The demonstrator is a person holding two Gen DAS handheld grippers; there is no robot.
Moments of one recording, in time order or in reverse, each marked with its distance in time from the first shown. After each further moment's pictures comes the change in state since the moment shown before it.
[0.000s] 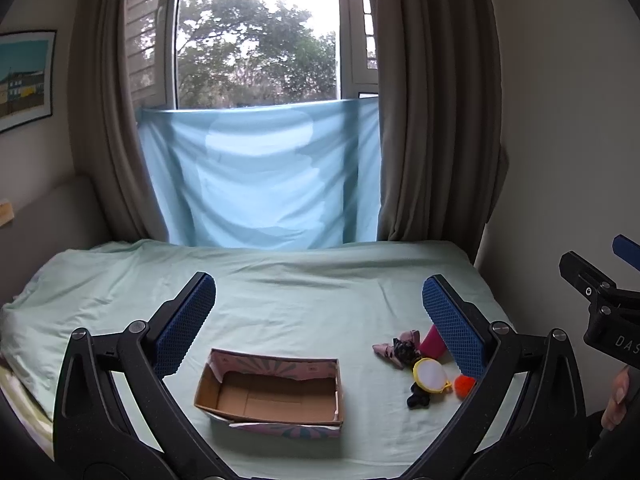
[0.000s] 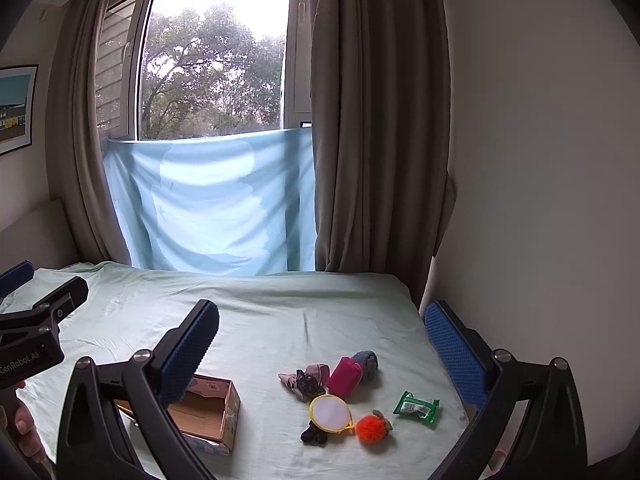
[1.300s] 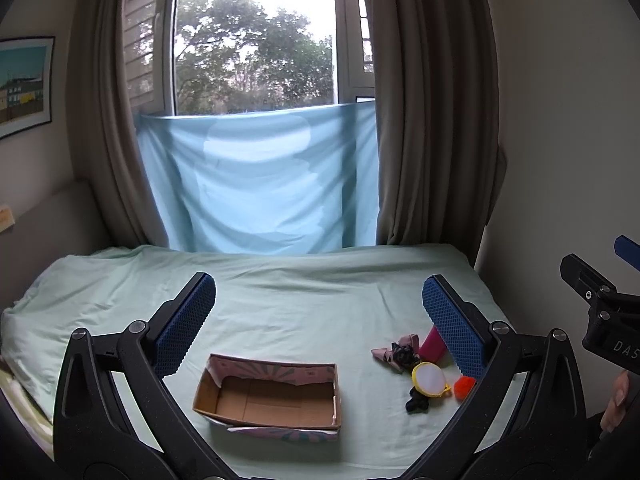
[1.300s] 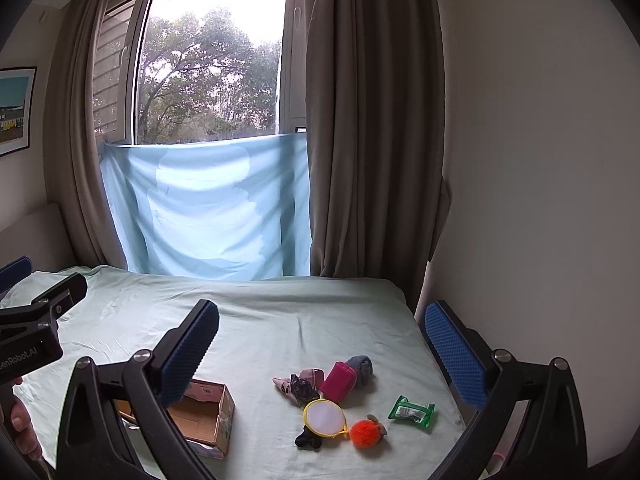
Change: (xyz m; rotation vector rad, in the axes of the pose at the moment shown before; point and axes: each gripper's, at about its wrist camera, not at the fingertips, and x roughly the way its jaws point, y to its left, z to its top) left arm 0.001 -0.012 0.001 0.011 -0.014 0.006; right arm -0.002 -0.004 0.000 -0.001 -0.021 -0.015
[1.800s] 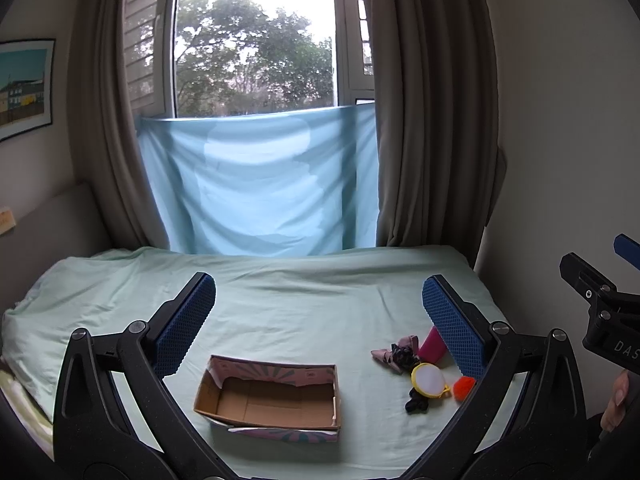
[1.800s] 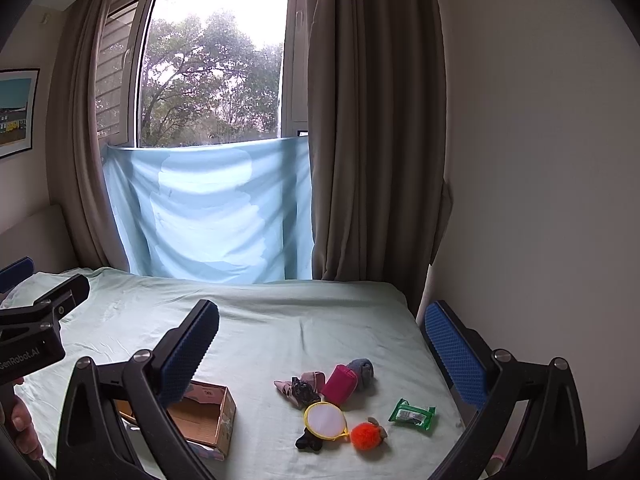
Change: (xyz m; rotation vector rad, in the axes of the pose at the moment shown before) left arm -0.002 -0.001 0.006 0.003 -0.005 0.001; right arm -0.003 -0.002 0.003 0.000 -0.011 0.010
